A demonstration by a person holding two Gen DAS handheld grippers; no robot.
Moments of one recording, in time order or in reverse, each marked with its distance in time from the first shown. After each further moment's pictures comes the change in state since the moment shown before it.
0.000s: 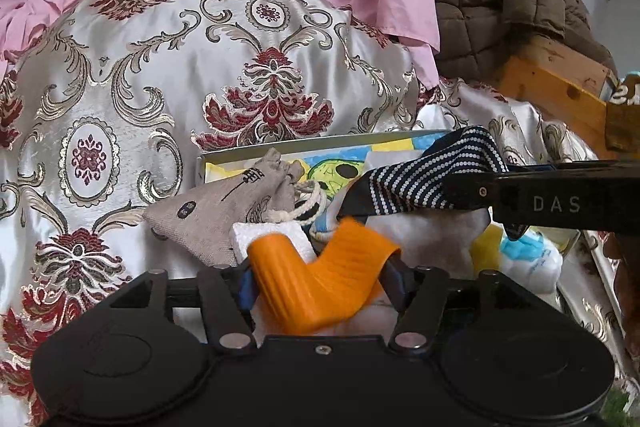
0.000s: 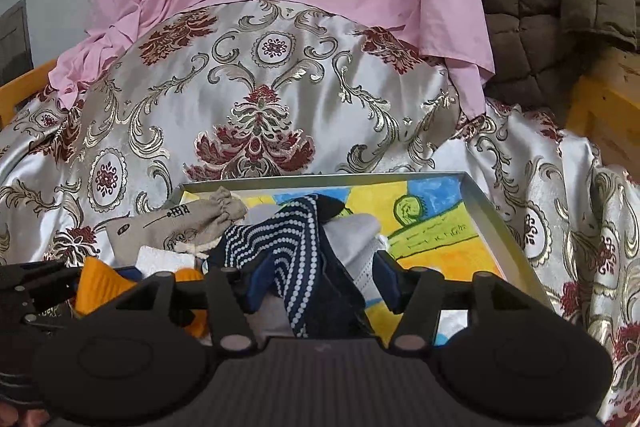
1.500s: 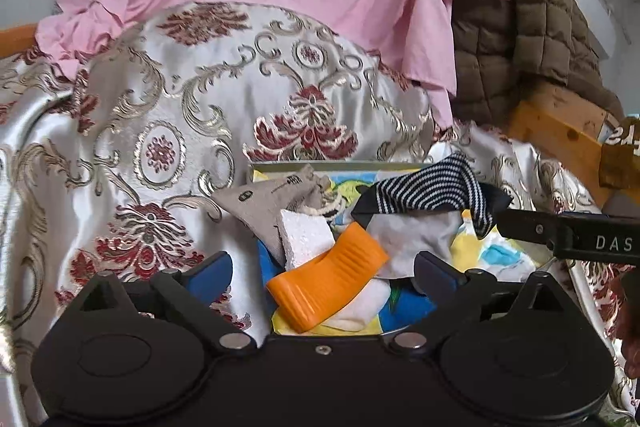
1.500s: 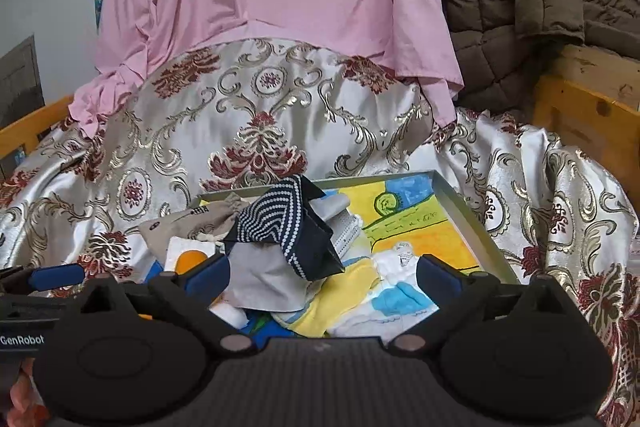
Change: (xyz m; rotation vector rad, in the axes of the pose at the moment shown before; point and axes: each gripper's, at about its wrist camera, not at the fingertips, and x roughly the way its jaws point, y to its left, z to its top) left arm -0.085 -0.006 -0.027 -0.101 -0.124 0.089; right arm -0.077 -0.019 -0.037 0.055 -0.106 0.027
